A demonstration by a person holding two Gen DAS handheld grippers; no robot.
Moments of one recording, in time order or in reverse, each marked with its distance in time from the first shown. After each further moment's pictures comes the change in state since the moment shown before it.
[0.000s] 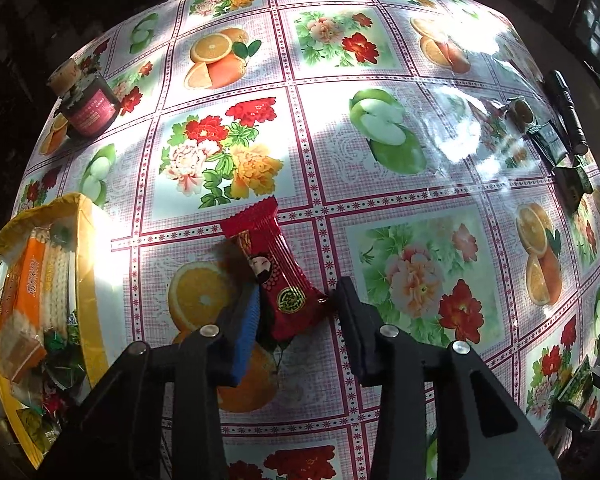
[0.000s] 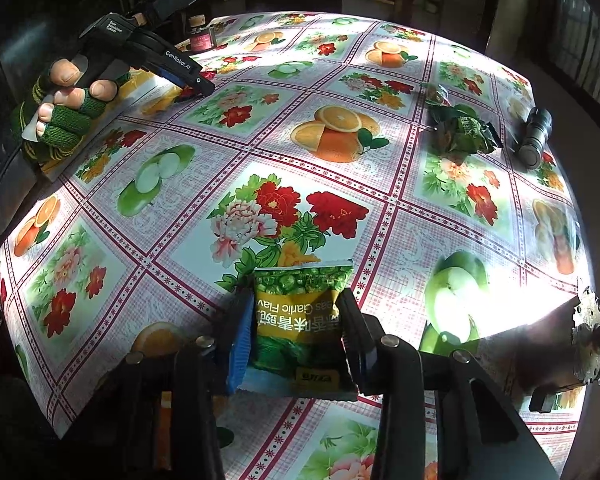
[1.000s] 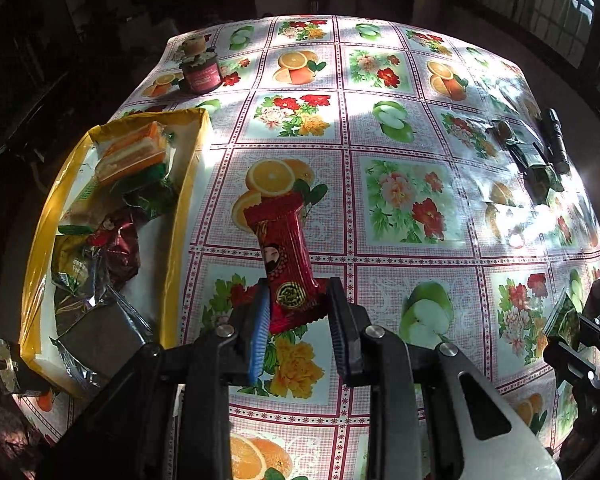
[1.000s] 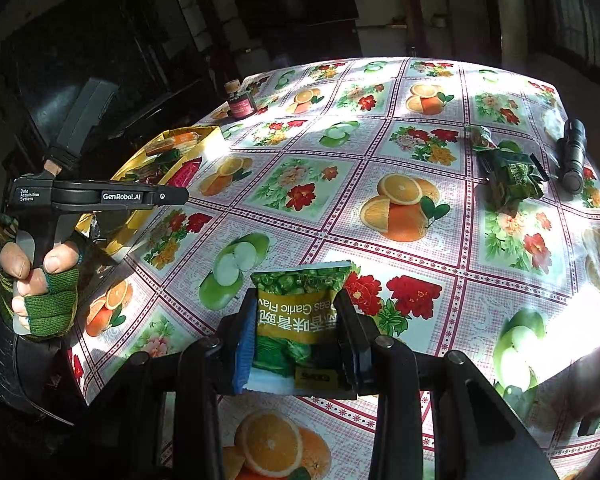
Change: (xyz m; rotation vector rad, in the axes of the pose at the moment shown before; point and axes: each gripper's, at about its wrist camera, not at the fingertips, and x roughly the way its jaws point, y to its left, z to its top) left arm -0.092 -0.008 -0.116 -0.212 -0.153 0.122; right arm -0.018 0.021 0.041 0.102 -0.181 0.238
